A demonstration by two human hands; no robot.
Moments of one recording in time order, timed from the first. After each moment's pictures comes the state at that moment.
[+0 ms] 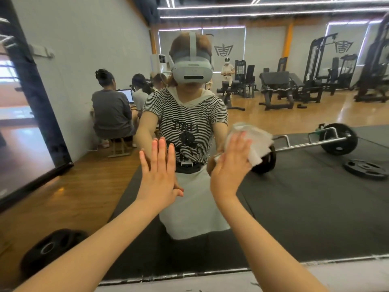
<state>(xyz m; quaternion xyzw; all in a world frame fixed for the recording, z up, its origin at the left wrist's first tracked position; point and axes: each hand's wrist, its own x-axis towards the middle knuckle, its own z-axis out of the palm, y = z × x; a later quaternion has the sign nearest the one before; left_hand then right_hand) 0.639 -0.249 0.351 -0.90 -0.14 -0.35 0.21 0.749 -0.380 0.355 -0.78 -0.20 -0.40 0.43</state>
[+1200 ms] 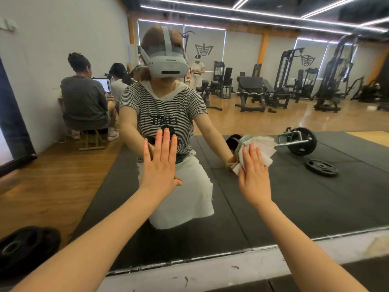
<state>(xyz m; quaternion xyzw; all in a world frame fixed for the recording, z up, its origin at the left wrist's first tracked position) 0.629 -0.252 0.354 -0.92 -0.17 -0.31 0.18 0.775 -0.476 0.312 -0.83 -0.31 -0.38 0.27</state>
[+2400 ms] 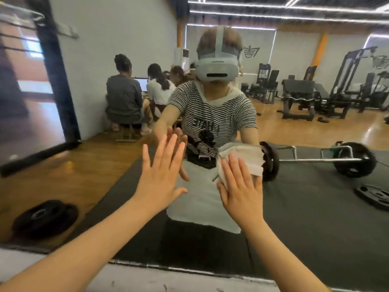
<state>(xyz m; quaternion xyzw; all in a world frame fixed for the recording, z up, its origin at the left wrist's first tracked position) 0.676 -0.337 0.339 -0.88 -0.17 -0.39 0.24 0.832 -0.502 0.290 -0.74 -0.43 -0.49 0.18</state>
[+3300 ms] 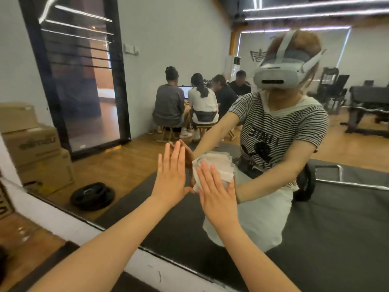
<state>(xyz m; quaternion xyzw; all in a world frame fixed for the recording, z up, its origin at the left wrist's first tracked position) 0.733 -0.419 0.335 -0.87 -0.32 -0.34 0.17 0.859 -0.516 0.289 -0.69 -0.52 -0.48 0.13</state>
